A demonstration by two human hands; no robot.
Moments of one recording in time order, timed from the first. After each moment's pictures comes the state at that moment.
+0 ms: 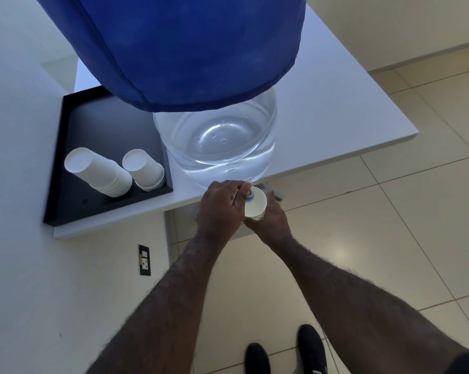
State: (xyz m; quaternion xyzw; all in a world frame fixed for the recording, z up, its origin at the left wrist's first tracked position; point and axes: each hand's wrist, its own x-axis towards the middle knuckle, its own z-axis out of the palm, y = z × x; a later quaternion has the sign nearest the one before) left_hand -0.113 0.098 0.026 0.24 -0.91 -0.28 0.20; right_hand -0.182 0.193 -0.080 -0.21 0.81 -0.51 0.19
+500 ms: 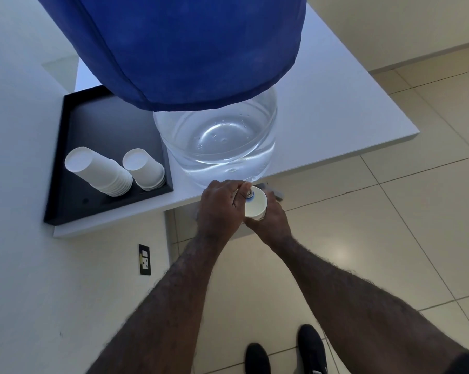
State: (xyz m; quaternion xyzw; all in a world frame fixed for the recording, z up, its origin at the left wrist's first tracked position) left_hand -0.112 0.099 0.026 0.23 -0.91 -0.27 0.20; right_hand -0.181 0.194 -0.078 -0.21 0.82 -0.50 0.19
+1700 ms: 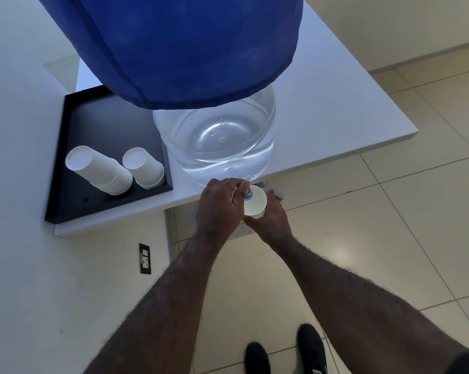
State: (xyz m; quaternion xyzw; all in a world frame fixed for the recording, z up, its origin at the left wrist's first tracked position) left_hand -0.111 0.101 0.025 0.22 -0.92 -0.25 0.21; right_hand -0.180 0.196 -0.069 -0.21 0.82 -0.50 0.18
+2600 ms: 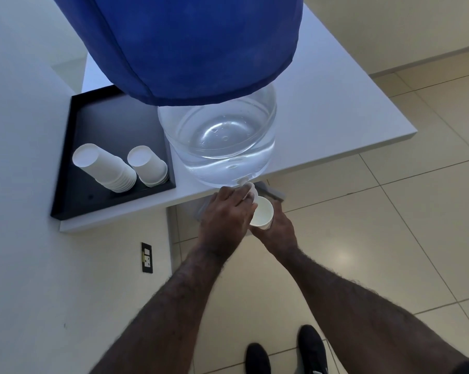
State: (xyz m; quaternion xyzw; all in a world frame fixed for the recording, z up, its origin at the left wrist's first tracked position) left_hand -0.085 0.108 0.012 0.07 -0.98 -0.03 0.18; right_hand -0.161 0.223 -0.086 -0.19 0.83 -0.49 0.20
